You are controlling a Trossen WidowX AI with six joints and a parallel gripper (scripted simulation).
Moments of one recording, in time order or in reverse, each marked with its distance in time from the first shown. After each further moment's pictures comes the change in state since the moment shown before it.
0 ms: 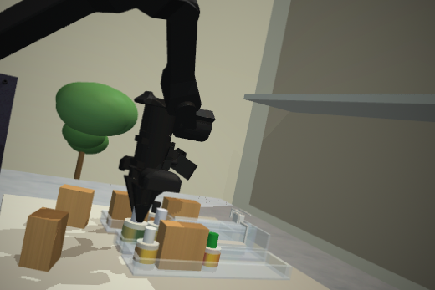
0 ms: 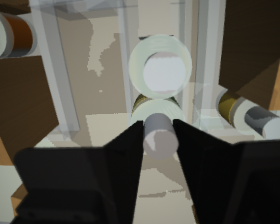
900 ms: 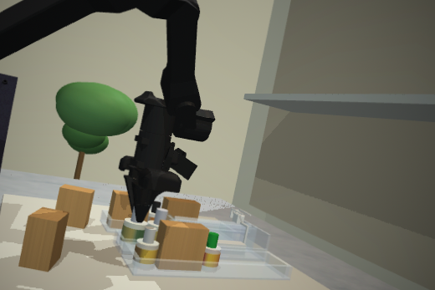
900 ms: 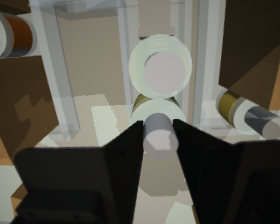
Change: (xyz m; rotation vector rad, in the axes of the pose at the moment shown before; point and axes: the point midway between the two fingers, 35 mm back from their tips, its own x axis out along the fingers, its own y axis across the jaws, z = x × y) arm 0.000 0.000 0.000 0.000 0.000 0.000
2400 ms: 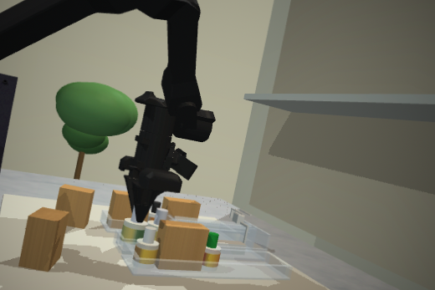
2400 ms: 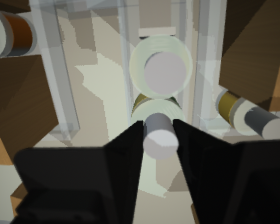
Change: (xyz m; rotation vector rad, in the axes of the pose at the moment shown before) arm 0.000 0.000 0.001 -0.006 0.006 -0.001
